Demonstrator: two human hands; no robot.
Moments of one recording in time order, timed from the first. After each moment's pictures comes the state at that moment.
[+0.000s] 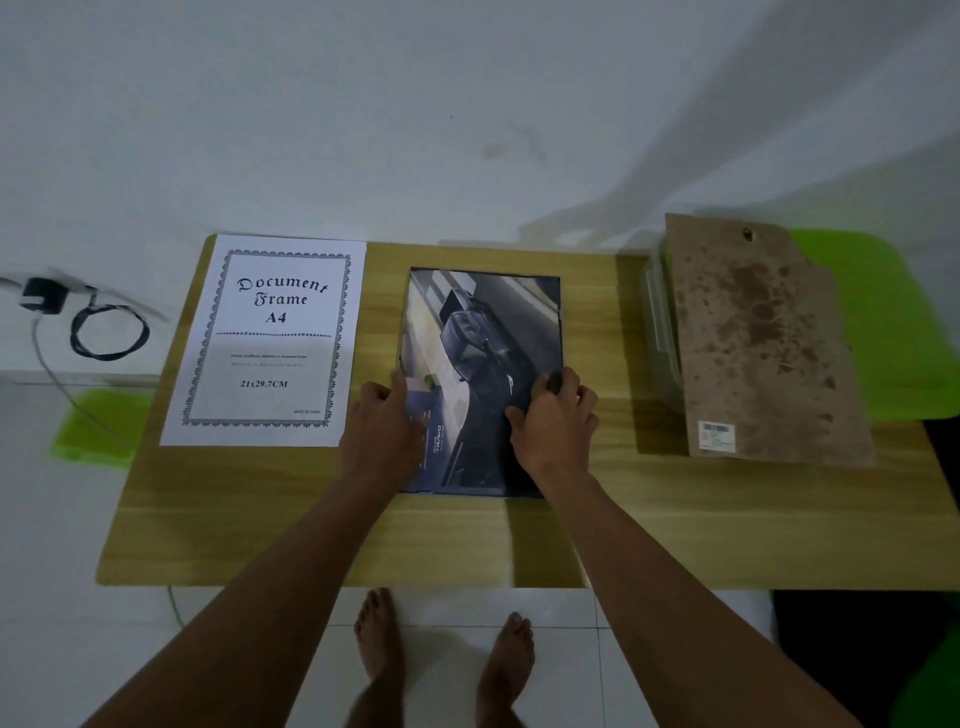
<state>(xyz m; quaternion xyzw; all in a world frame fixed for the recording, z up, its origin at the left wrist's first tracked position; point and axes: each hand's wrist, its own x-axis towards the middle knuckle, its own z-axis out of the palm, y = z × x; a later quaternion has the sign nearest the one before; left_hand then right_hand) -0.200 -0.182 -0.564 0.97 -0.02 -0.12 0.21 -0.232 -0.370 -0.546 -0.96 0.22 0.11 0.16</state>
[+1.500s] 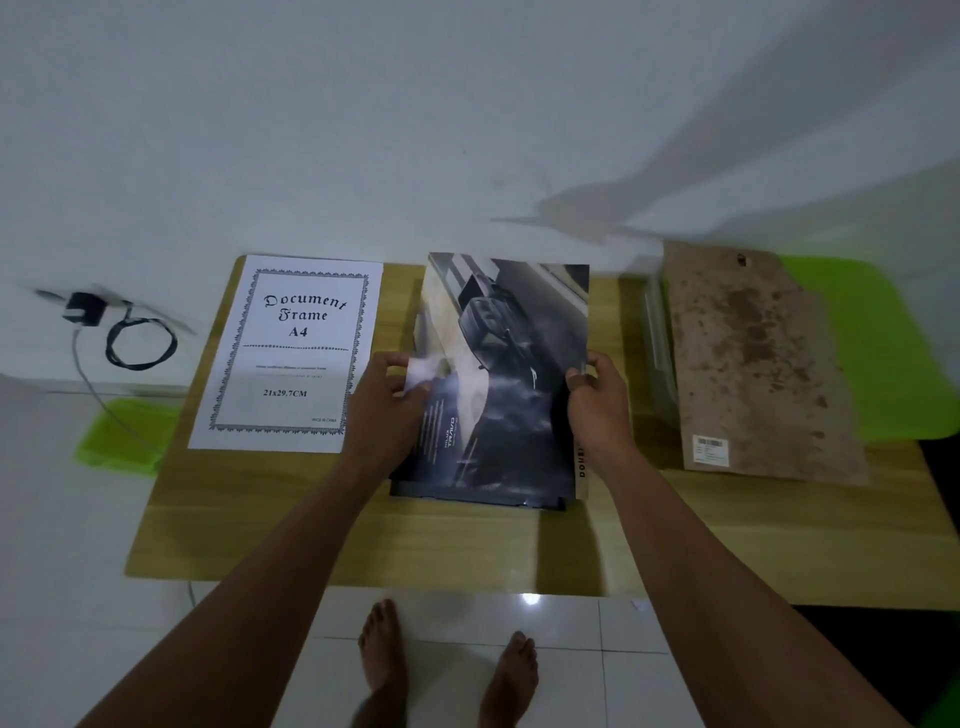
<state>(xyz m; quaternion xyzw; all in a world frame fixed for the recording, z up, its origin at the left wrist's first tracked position) -0.196 -0.184 -0.495 0.85 0.08 -0.06 0.52 -0.217 -0.411 -0.507 -0.75 0.32 -0.01 0.58</state>
